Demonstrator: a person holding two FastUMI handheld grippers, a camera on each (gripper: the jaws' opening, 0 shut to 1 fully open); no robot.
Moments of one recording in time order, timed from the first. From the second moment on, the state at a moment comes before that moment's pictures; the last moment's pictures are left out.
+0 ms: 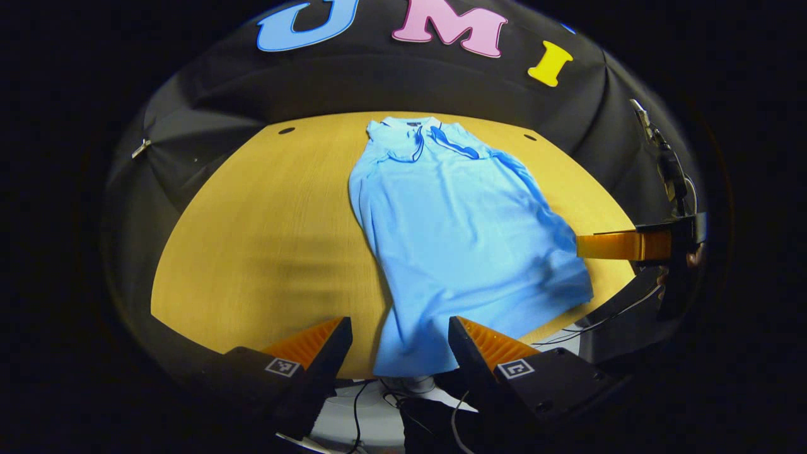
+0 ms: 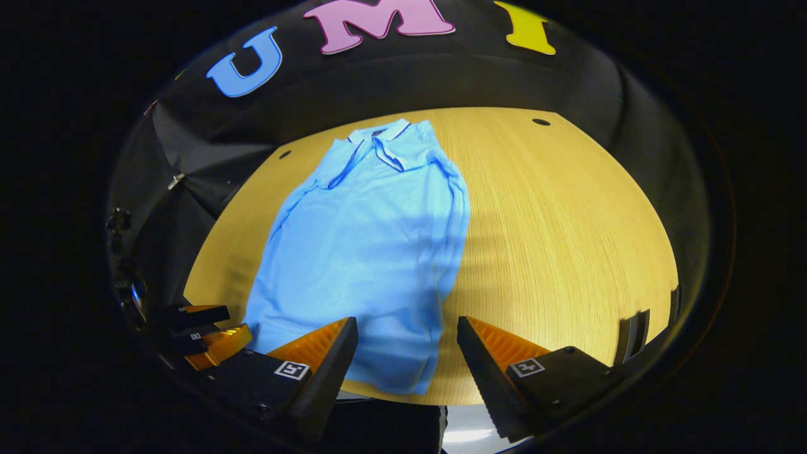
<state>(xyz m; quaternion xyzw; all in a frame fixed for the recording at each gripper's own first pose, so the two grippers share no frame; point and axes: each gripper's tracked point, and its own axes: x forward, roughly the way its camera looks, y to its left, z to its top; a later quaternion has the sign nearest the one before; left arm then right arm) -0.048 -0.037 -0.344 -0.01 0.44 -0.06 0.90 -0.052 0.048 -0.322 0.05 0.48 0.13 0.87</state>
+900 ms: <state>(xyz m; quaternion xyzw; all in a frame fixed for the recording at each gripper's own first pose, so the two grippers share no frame) -0.051 -0.063 -0.364 0.02 0.45 -0.06 0.89 -0.073 0.059 -0.361 -0.02 0.51 0.11 0.85</state>
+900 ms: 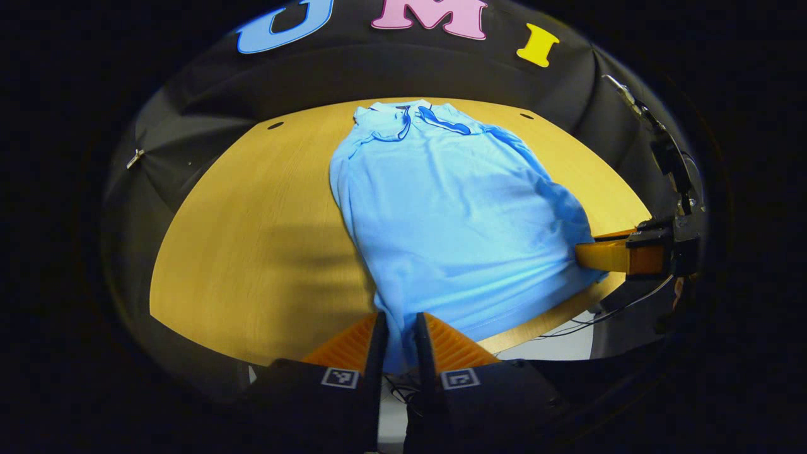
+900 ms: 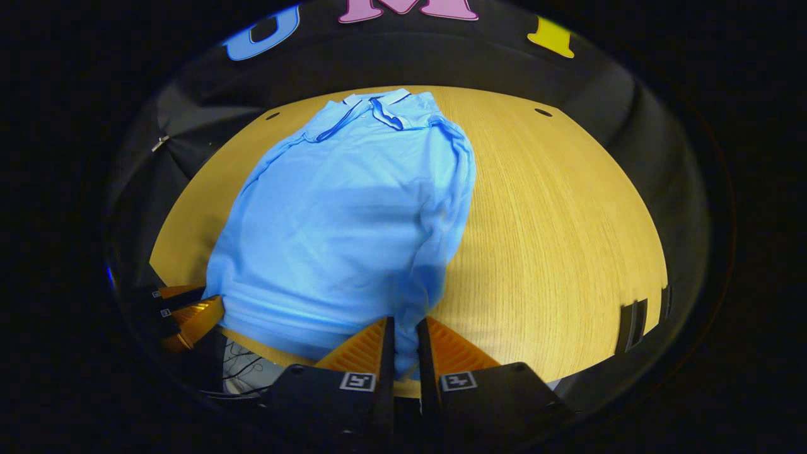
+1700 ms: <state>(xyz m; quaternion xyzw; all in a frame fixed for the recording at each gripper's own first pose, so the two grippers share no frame) -0.030 -0.066 -0.340 0.00 0.45 -0.05 0.89 -0.055 0.071 -0.343 0.06 0.53 0.14 0.84</state>
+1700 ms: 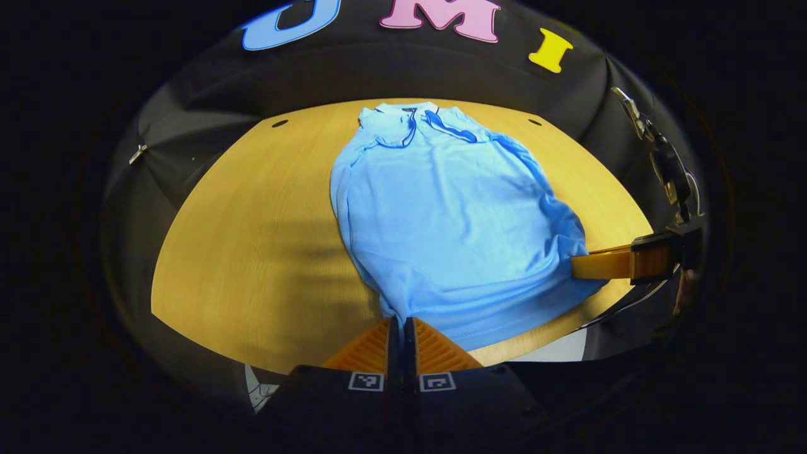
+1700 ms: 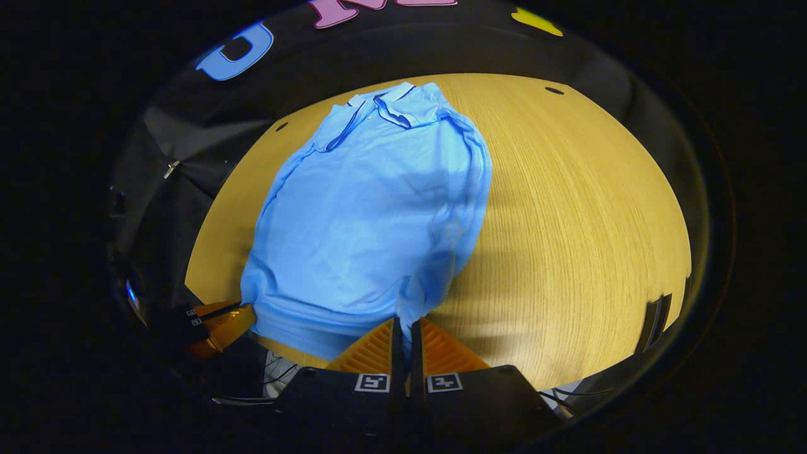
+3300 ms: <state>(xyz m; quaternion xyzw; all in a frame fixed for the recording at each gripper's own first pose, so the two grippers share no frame) 0.294 -0.056 -0.181 -0.09 0.34 -0.01 0.94 0.282 0.116 -0.212 0.03 0.36 0.22 0.91</state>
